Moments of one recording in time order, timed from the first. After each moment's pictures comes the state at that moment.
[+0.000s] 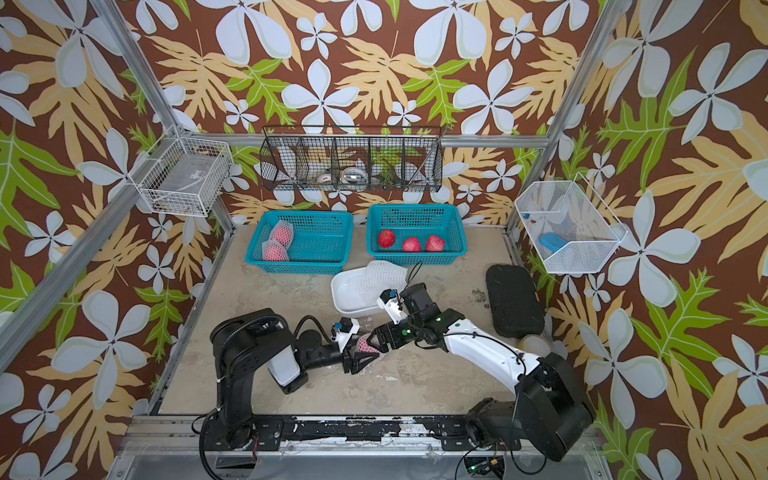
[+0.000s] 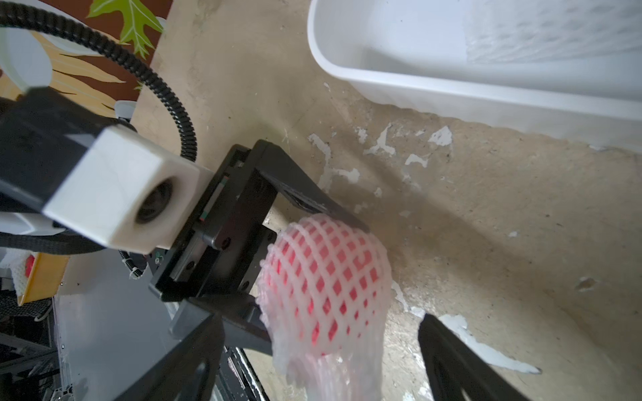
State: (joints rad) left arm -0.78 2.01 0.35 1.50 0.47 -0.25; right arm 0.60 1.36 0.79 -0.37 -0.51 0.24
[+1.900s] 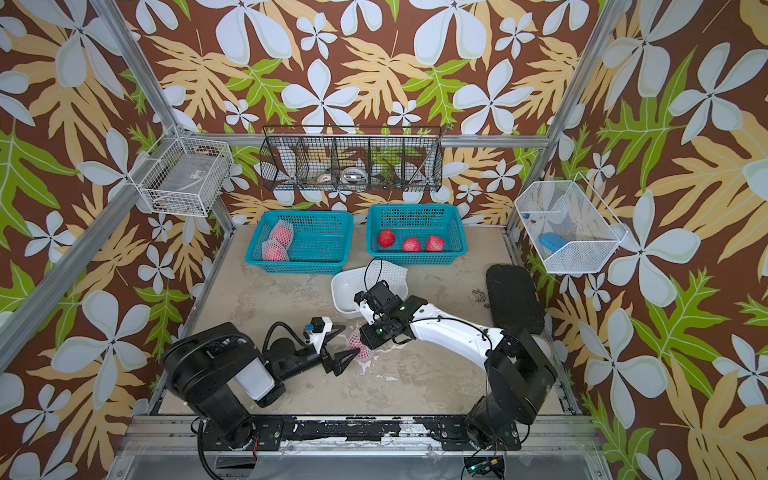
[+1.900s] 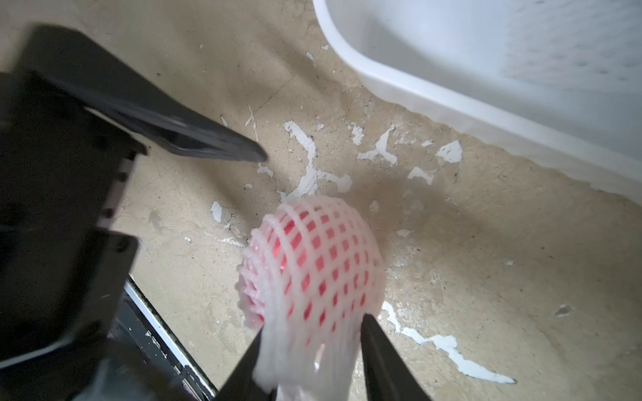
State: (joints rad) left arm -0.71 1.62 0.10 1.50 0.32 -0.26; right arm 0.80 1.57 1.07 -0.60 -0.22 0.20
